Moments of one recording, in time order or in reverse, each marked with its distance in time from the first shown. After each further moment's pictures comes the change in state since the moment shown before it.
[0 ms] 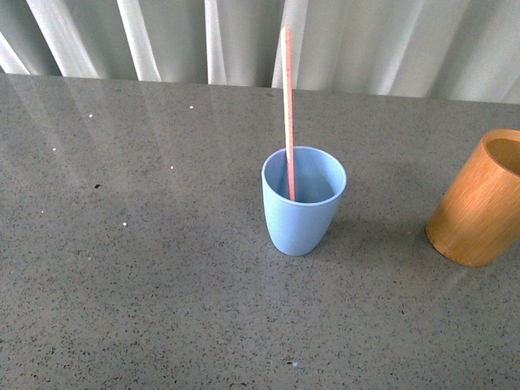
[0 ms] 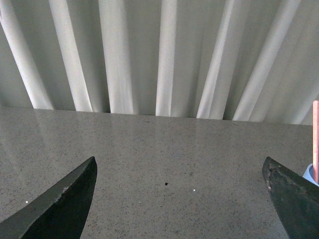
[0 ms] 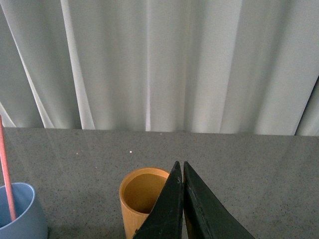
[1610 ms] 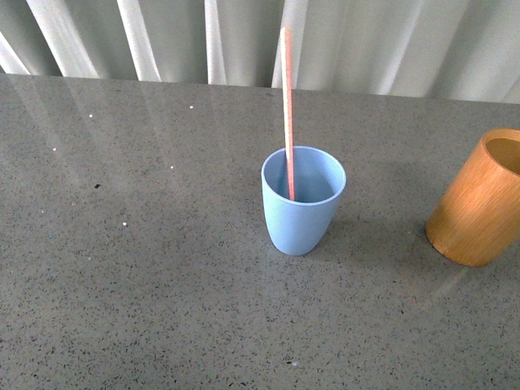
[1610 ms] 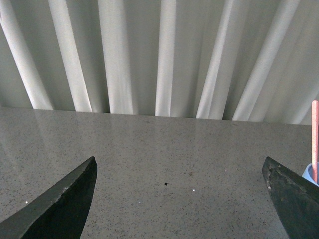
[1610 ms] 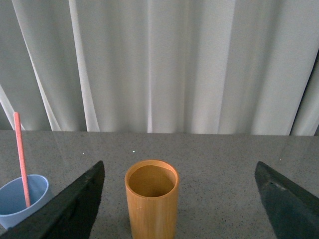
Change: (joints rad) left arm 0.000 -0.001 0.000 0.000 0.000 0.000; right arm 0.000 -0.497 -0.017 -0.455 0.001 0.000
